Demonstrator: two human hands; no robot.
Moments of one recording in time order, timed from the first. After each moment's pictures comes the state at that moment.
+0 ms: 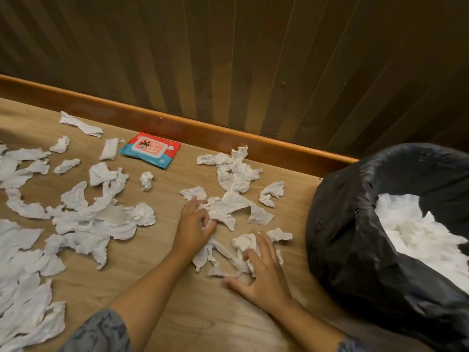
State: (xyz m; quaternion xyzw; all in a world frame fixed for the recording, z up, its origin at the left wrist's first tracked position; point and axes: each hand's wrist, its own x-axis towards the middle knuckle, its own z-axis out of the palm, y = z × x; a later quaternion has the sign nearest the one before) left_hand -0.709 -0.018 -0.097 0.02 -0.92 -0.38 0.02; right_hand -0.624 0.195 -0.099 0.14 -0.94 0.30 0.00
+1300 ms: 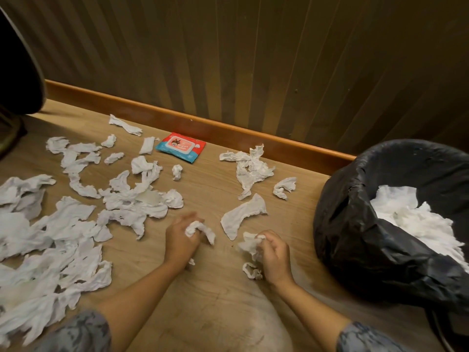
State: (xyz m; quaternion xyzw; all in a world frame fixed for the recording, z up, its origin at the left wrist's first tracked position) left_hand -0.614 -0.059 -0.054 0.14 -0.88 -0.44 0.10; right_hand -0.607 0.167 -0.042 0.00 -0.76 0.66 0.00
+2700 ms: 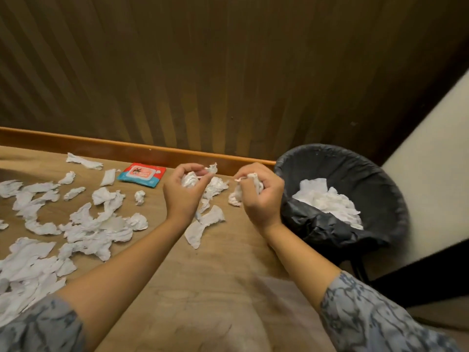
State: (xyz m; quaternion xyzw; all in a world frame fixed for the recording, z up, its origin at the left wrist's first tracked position) left_hand -0.648 0.055 0.131 0.04 -0.77 -0.60 0.21; right_hand -0.622 0.206 0.155 0.14 -0.71 0.61 0.32
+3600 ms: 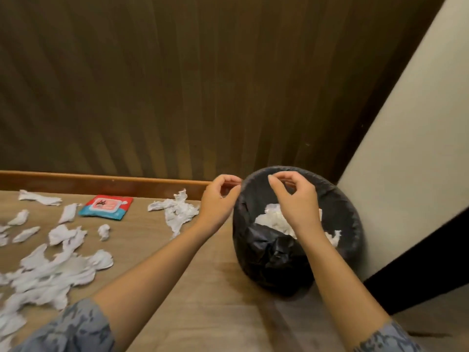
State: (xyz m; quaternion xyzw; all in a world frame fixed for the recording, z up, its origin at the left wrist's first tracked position) left_hand -0.677 0.179 0.163 -0.10 -0.75 -0.65 0.01; right_hand -0.620 0.331 0.202 -0.11 -0.81 0.53 0.24
